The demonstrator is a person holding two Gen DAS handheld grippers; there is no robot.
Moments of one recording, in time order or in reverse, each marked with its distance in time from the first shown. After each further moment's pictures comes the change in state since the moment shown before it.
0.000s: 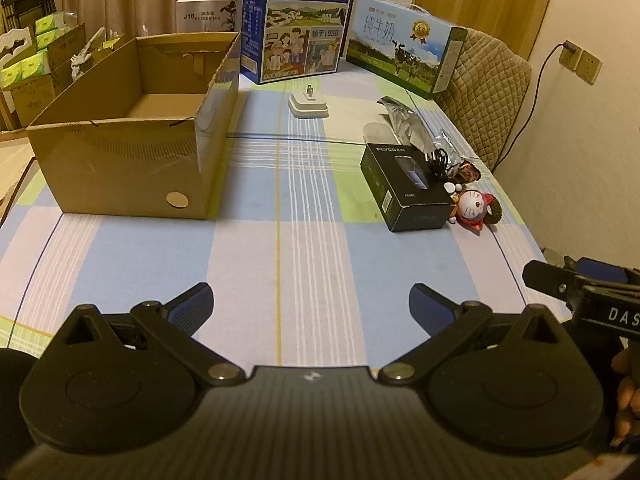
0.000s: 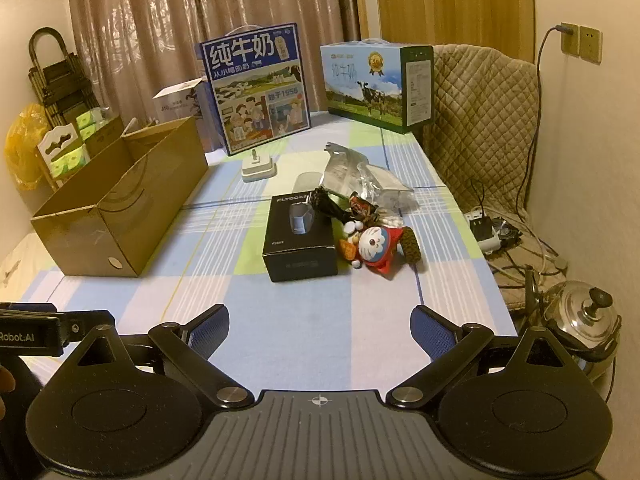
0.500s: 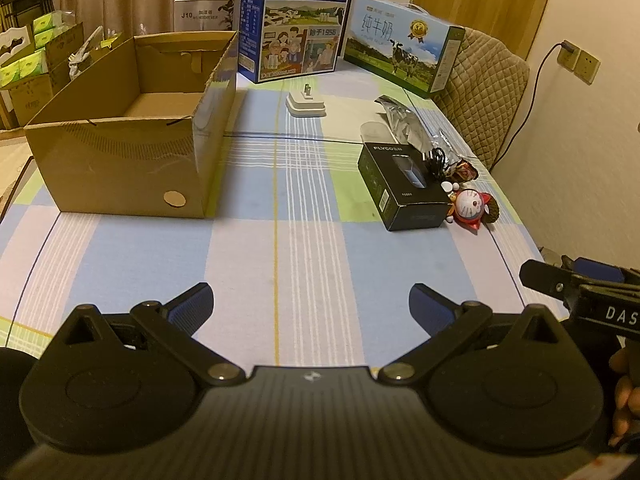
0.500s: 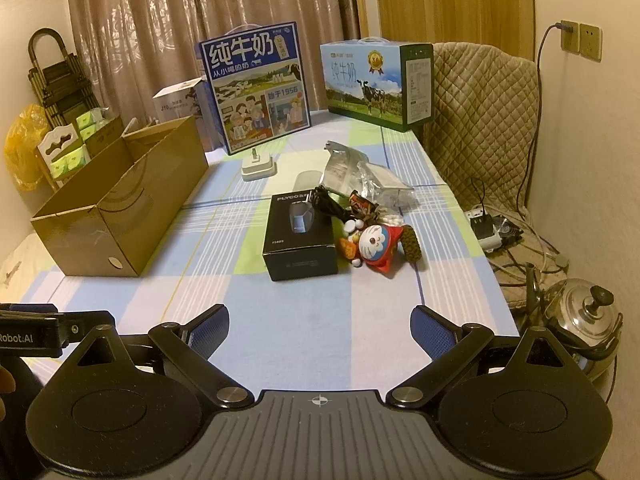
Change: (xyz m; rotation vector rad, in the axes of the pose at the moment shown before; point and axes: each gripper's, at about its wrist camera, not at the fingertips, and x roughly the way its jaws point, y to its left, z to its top) left arm 0.001 -0.002 0.000 0.002 0.004 -0.008; right arm 0.000 0.000 0.000 0.003 0.003 0.003
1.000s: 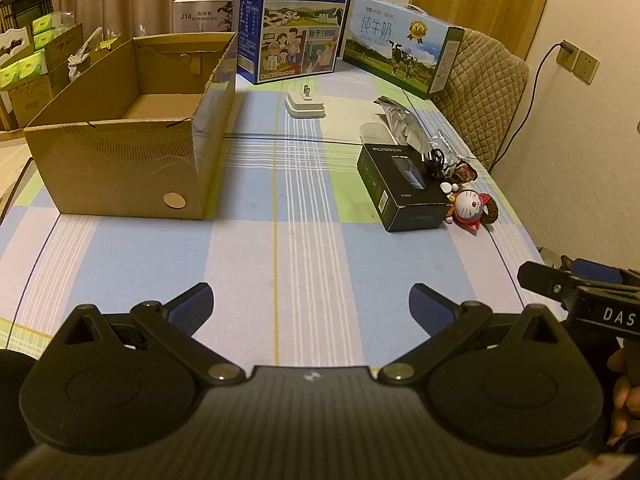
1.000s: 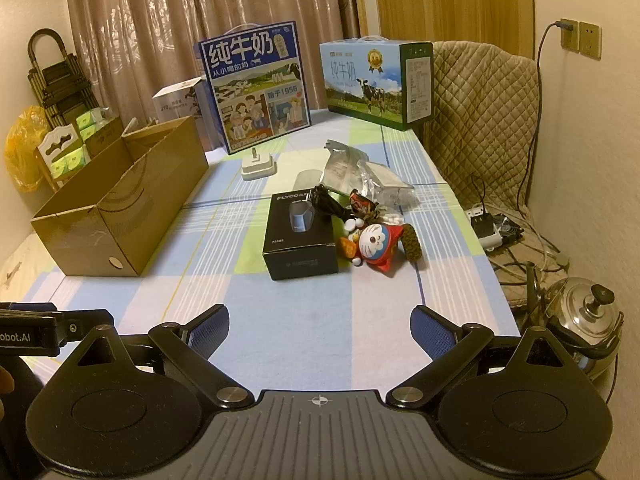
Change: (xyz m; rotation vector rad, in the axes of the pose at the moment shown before) left arm -0.001 0.001 0.001 0.002 -0.002 -0.003; right arm 0.001 -0.001 -0.001 0.001 0.001 0.002
